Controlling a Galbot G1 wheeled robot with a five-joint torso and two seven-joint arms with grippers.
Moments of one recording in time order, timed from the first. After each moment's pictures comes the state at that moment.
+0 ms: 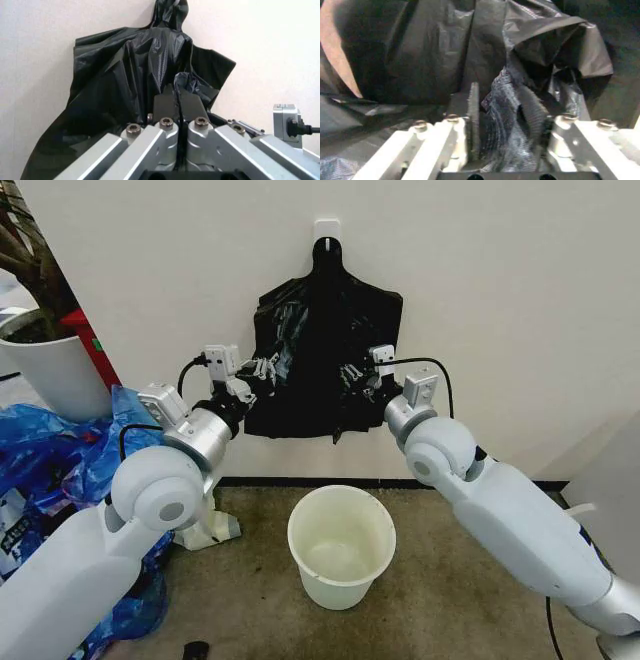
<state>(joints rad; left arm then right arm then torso) 0.72 -0.80 -0.13 -2.24 -1.14 0.20 -0.41 -0.47 1.00 -0.14 1.91 0.80 -0.33 0.38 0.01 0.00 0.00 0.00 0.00</state>
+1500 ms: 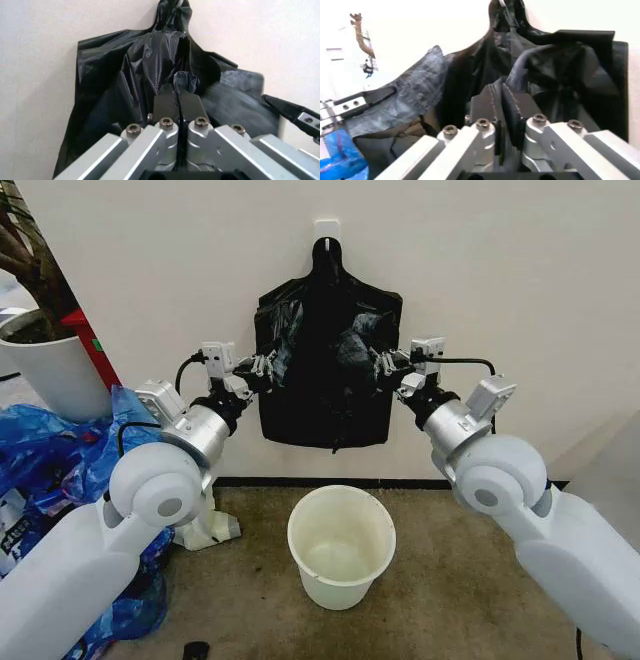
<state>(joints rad) 0.71 -0.80 -0.13 -2.24 -1.15 0.19 -0.41 -0.67 0.88 0.06 2.18 0.98 -0.24 0.28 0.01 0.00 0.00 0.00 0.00</state>
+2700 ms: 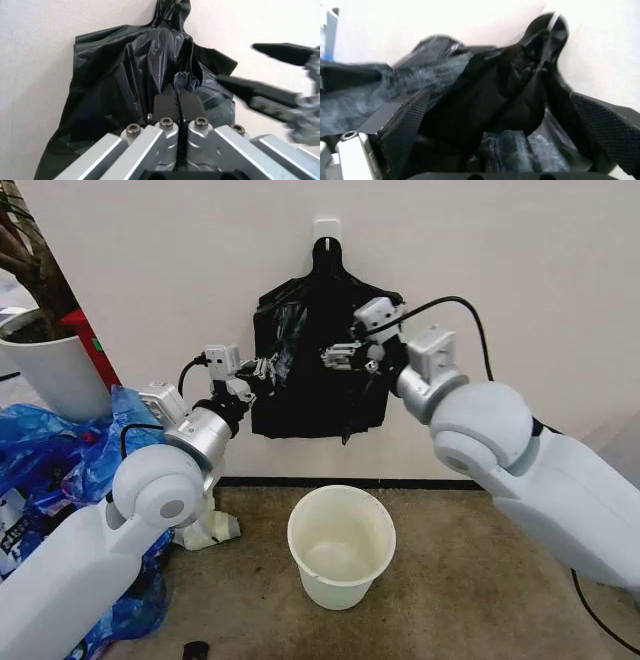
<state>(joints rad) 0.71 -0.80 -0.12 -2.23 -1.14 0.19 -0.40 -0.18 0.92 -0.27 2.12 0.70 -0.71 0.38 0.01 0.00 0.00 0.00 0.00</state>
